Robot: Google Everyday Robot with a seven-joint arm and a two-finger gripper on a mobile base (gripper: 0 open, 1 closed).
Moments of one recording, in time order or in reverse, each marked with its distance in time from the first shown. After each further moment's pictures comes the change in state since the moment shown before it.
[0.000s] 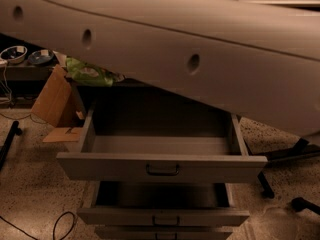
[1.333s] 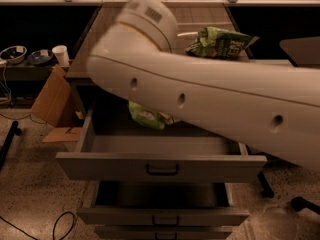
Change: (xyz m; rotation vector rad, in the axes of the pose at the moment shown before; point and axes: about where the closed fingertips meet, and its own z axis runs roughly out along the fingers) arm -0.012 0.155 0.078 -0.208 -0.065 0.175
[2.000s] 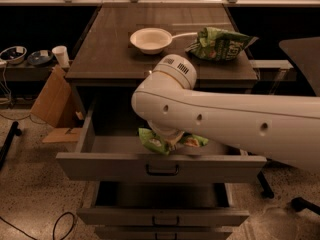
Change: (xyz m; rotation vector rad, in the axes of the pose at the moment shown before) arm -0.041 0.043 0.110 -0.053 -0.189 -0.002
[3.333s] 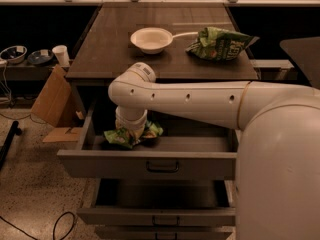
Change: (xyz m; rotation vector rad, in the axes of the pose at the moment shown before) arm -0.059 -0.119 0.123 0.037 -0.248 -0.195
